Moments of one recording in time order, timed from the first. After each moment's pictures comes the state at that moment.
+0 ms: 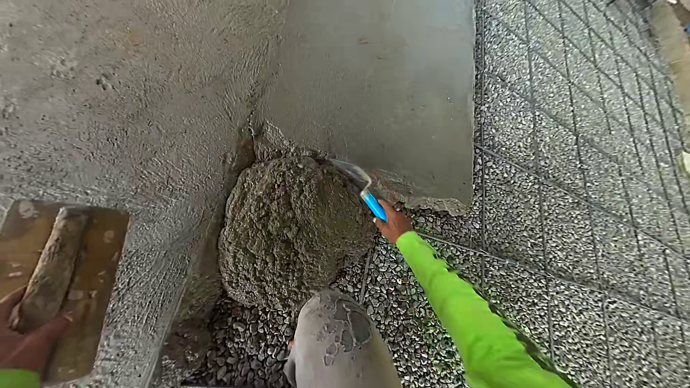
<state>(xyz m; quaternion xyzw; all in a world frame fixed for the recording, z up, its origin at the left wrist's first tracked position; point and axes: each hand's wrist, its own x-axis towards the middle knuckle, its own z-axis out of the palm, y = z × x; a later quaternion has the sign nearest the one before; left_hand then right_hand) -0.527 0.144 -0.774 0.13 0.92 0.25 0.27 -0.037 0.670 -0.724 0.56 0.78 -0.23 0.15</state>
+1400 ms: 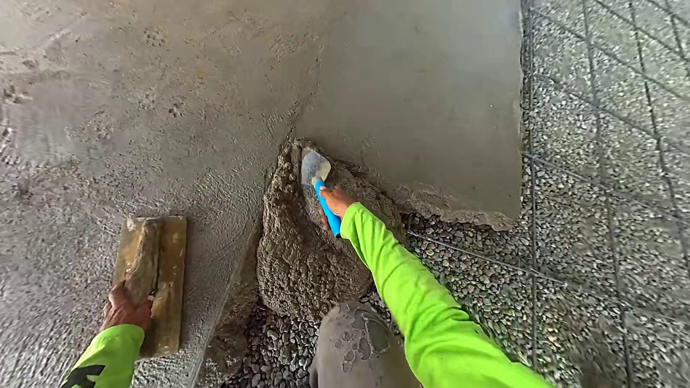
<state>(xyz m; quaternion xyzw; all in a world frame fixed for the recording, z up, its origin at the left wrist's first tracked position) -0.524 0.193 -0.800 0.05 0.95 0.11 0.28 -0.291 0.621 -0.715 0.62 0.50 -0.60 0.11</state>
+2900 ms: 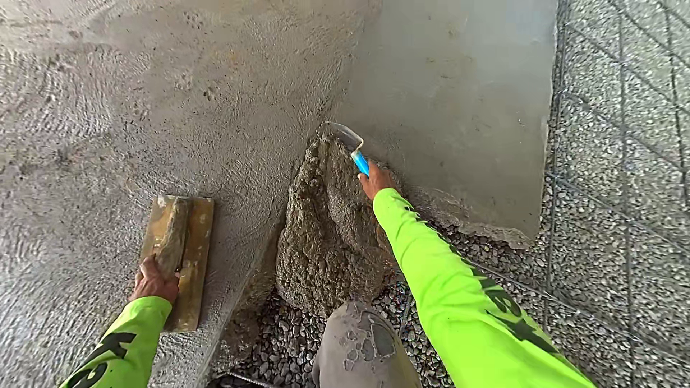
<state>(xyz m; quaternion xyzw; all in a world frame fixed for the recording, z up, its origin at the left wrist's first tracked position) -0.531 0.189 -0.798 0.07 0.94 0.11 0.31 -0.302 0.686 -0.760 0.51 0.83 -0.17 0.13</state>
